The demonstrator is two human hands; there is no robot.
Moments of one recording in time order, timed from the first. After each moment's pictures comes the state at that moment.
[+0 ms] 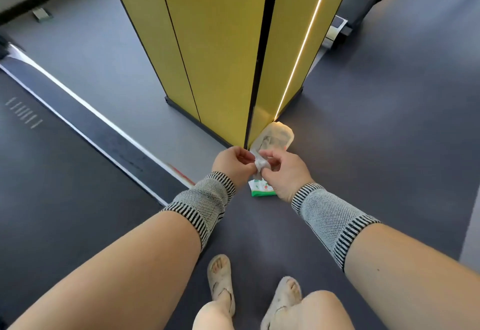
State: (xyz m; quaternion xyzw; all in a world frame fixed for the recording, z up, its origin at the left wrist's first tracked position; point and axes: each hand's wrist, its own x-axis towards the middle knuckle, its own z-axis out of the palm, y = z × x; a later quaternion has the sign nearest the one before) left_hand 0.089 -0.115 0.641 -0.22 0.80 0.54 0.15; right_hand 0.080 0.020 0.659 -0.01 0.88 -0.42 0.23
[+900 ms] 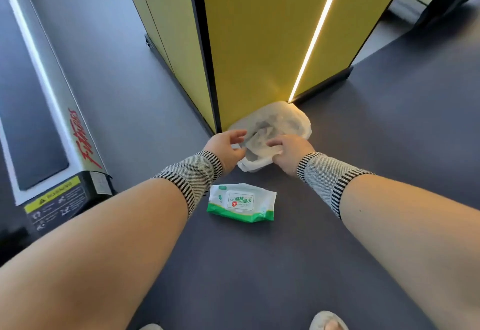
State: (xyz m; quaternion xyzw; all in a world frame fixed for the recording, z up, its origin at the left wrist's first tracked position) left_hand -0.096 0.015 0.215 -0.26 0.84 0.47 0.10; right_hand -0.192 0.162 0.210 -0.27 0.92 -0.10 0.28
